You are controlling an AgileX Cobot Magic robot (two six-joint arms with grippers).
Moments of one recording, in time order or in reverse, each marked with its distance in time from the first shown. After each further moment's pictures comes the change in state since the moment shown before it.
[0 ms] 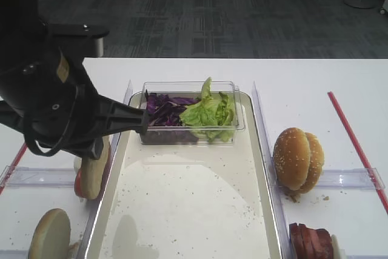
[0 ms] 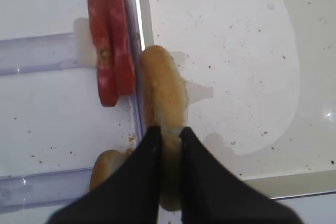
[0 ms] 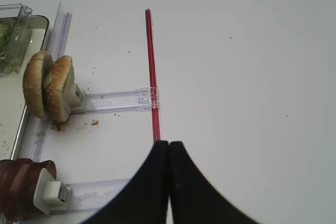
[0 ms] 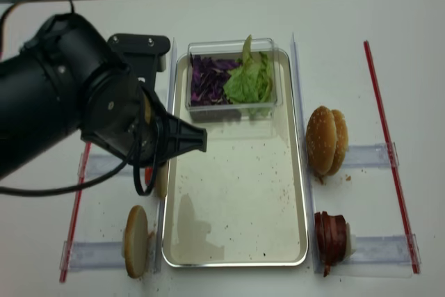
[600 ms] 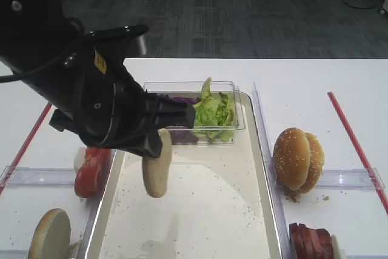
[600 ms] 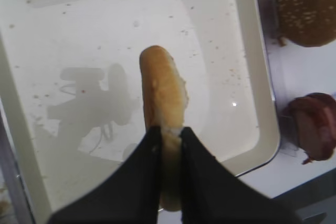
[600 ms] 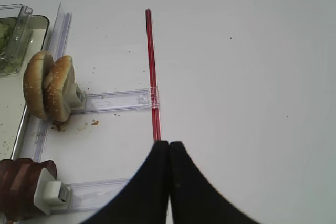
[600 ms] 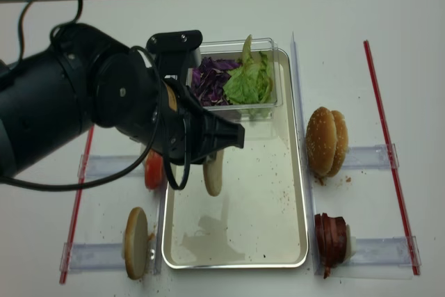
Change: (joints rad) left arm 0.000 0.029 -0.004 -0.373 -0.230 0.308; right arm 0.000 0.000 0.000 0.000 0.000 0.000
